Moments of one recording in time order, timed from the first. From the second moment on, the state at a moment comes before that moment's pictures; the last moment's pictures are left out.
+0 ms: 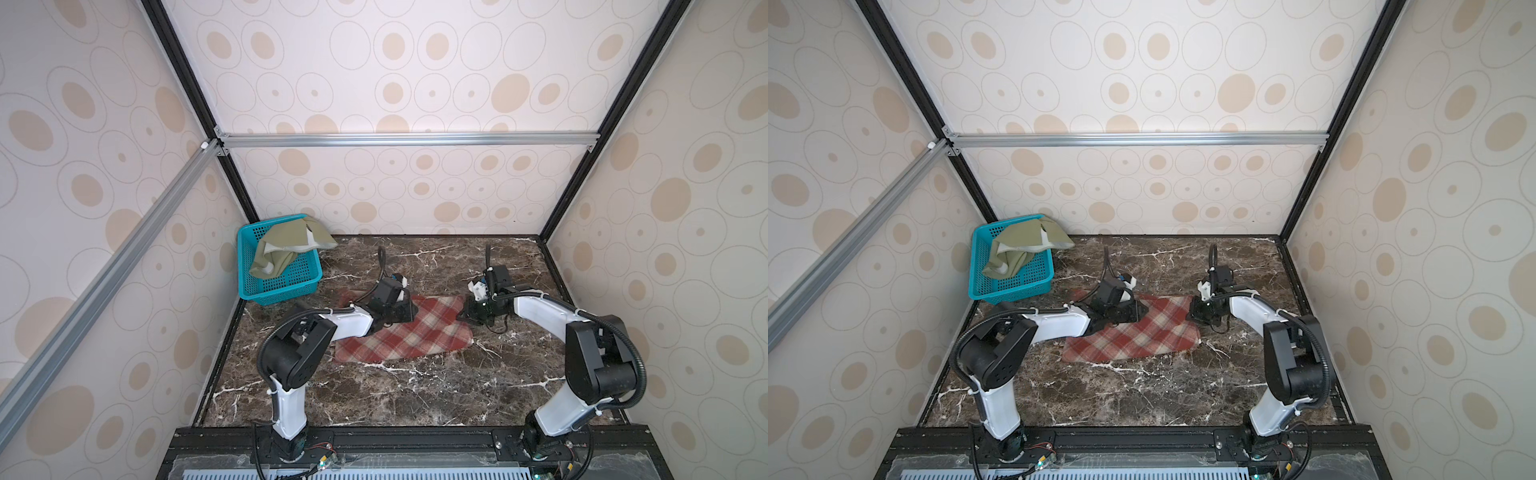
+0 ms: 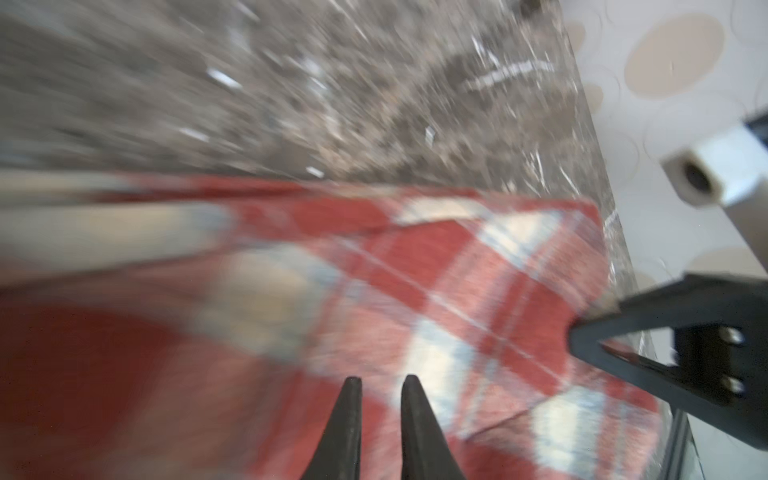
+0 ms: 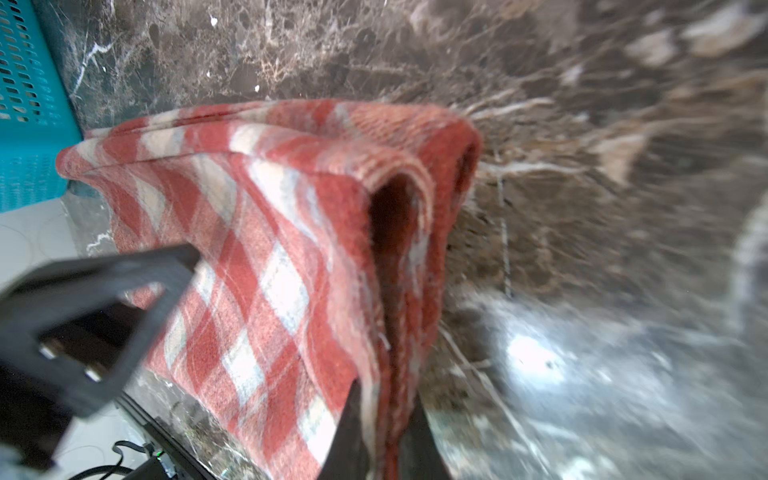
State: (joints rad) left arm -0.61 1.84 1.00 0.14 0.21 -0.63; right arm 0.20 1.63 1.03 -0.58 -0.42 0.41
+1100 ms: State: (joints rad) left arm -0.58 1.65 0.61 0.25 0.24 -0.63; right arm 0.22 1.53 1.32 -0.96 -0.18 0.31
